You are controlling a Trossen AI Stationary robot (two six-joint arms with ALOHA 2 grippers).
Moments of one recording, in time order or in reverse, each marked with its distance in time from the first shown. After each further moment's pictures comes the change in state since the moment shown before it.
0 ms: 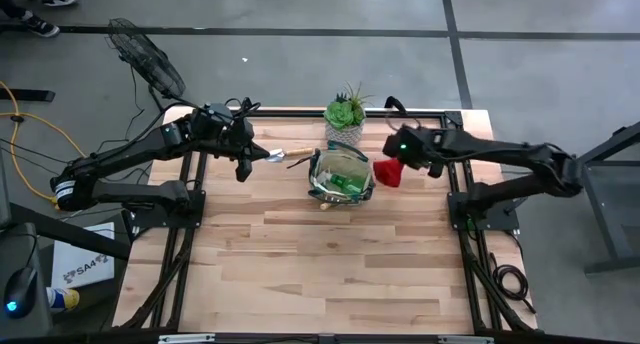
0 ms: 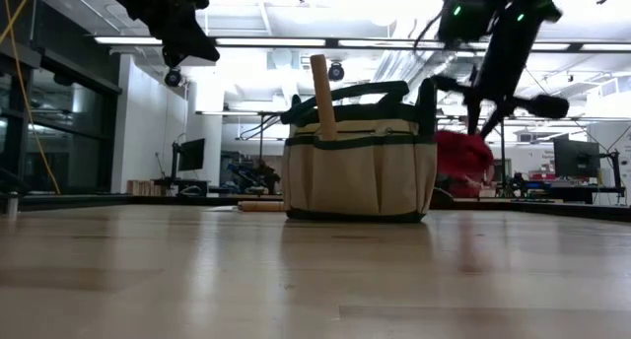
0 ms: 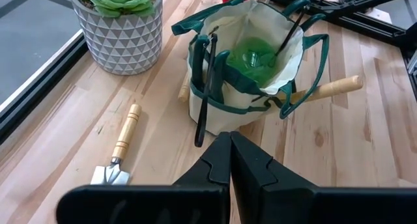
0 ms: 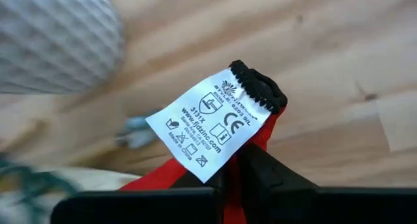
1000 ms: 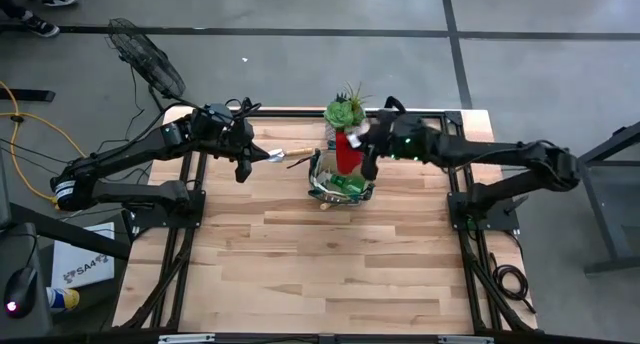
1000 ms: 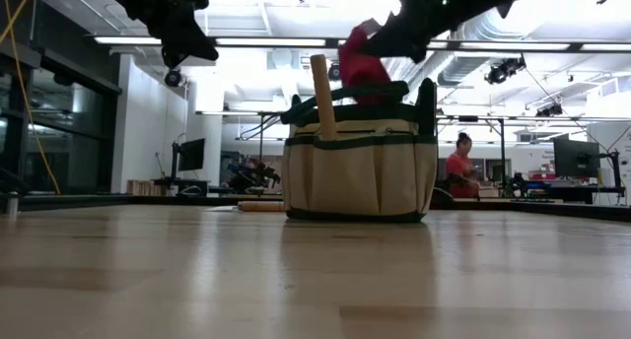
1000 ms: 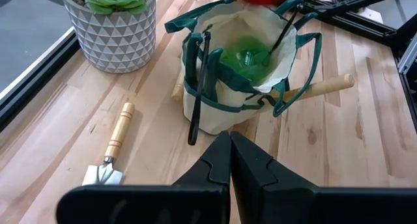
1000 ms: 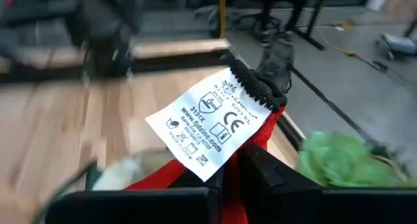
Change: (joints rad) left arm 0.000 0.000 0.000 -0.006 0.023 -0.006; right arm 0.107 -0.030 0.066 0.834 -0.165 -1.515
